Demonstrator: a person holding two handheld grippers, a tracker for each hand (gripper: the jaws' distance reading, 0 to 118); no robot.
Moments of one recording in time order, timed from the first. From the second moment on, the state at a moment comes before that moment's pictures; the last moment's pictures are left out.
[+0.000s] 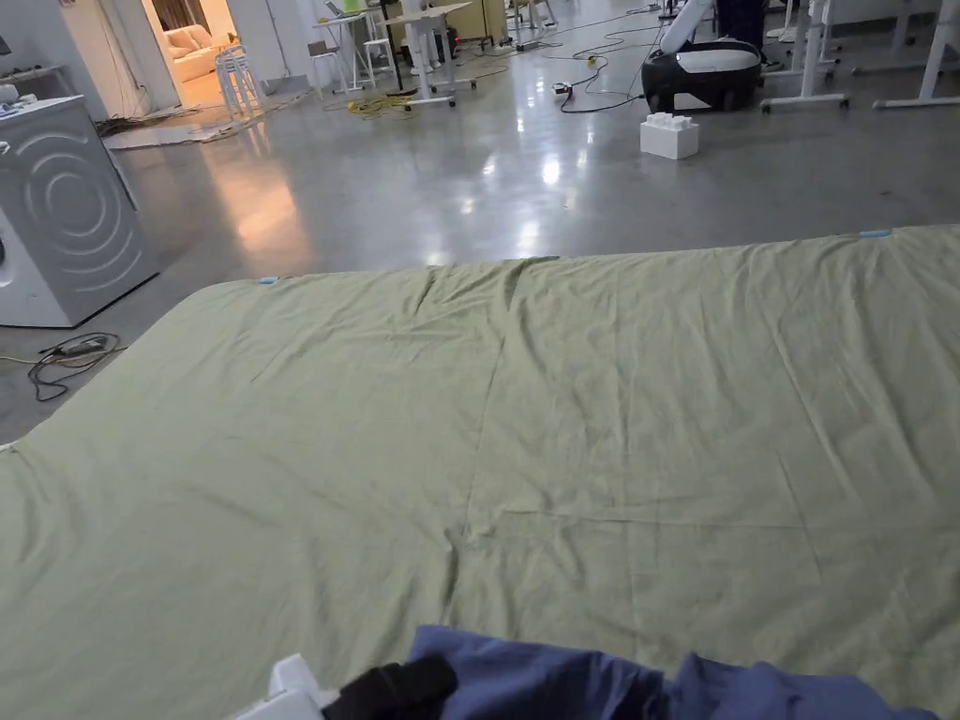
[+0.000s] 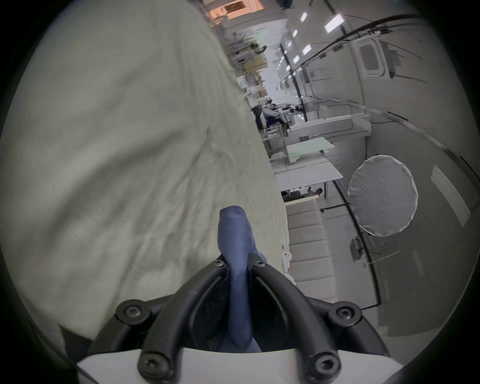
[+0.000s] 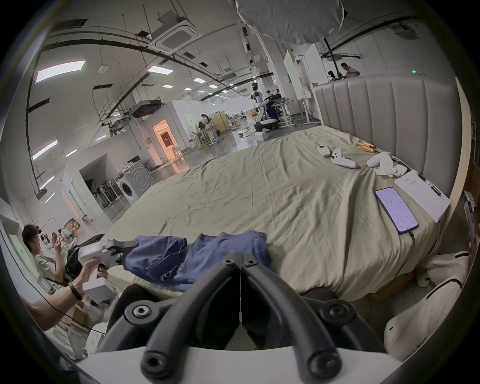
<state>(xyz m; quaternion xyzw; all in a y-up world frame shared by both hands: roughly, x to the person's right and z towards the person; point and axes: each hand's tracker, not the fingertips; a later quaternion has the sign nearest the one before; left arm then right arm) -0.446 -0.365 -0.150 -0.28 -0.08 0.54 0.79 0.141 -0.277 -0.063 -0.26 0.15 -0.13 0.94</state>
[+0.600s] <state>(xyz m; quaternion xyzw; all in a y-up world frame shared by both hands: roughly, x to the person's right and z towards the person) -0.247 -0.366 -0.232 -0.40 -0.11 0.35 0.84 0.149 -0.279 -0.044 -0.26 0.09 -0.14 0.95</state>
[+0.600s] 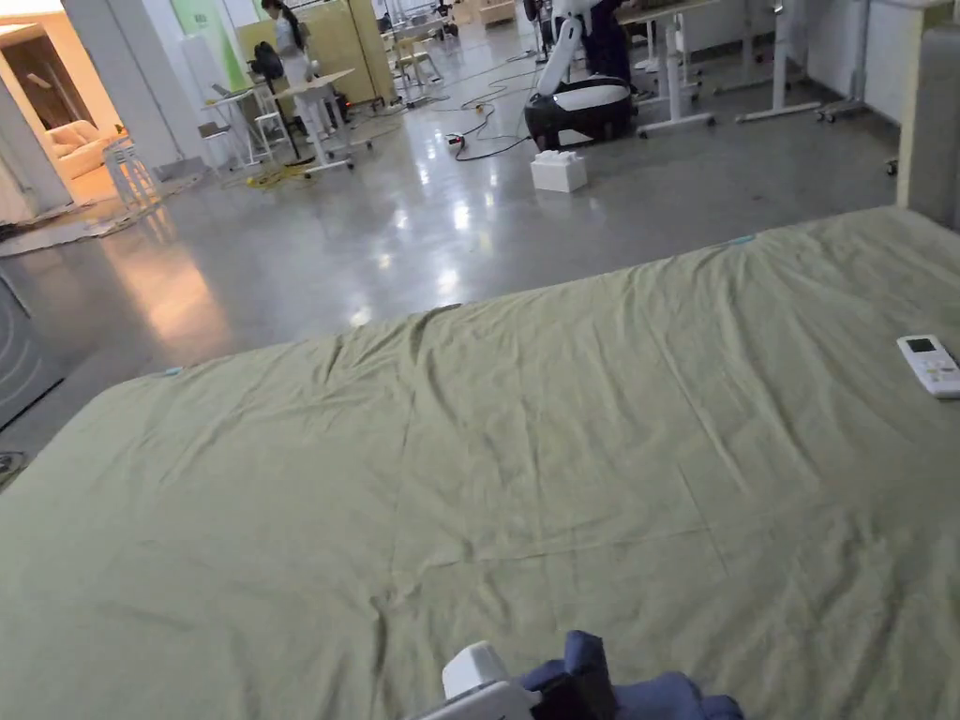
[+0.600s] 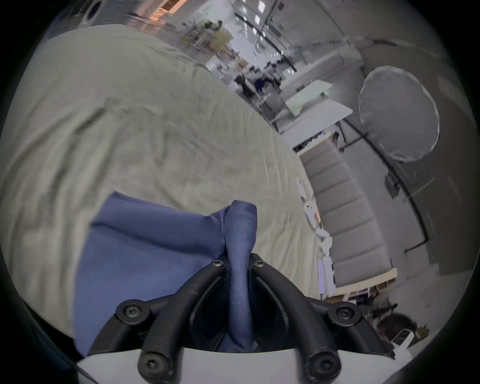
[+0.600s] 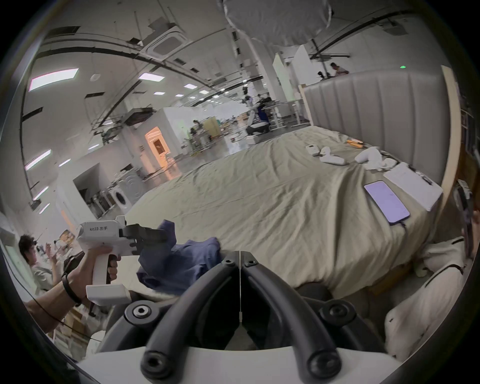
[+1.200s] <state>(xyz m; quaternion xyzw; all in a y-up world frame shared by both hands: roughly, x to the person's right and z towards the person) -0.219 -0.360 -0.224 -0.40 -0.17 0.31 0.85 0.168 -0.297 -0.042 -0.28 0.09 -0.15 0.94</state>
